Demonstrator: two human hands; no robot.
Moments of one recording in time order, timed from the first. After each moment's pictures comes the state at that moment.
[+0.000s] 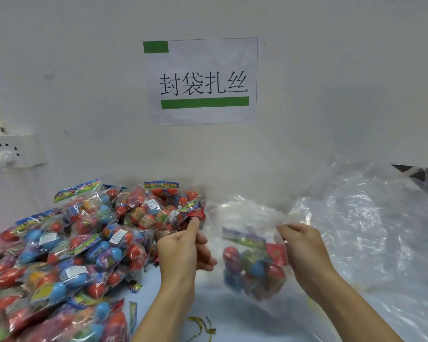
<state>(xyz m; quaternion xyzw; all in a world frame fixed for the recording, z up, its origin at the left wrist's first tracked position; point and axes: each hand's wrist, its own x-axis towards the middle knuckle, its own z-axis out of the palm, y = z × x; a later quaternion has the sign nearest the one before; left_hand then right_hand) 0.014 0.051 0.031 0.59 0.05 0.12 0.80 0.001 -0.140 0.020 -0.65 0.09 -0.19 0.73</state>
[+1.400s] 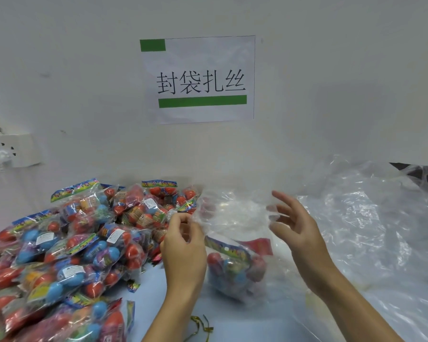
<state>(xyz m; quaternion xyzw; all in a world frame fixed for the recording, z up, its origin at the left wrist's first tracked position) 0.013 0.045 0.024 0.70 -0.05 0.30 0.64 -0.016 -0.143 0.032 -0.72 -0.05 -0.25 0.64</state>
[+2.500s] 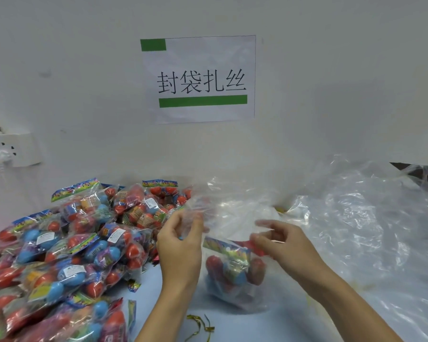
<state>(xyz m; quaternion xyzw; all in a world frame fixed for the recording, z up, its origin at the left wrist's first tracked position) 0.012 0.051 0.029 0.64 -0.09 0.29 0.70 -0.008 -0.137 0.023 -0.77 0.02 -0.11 0.62</state>
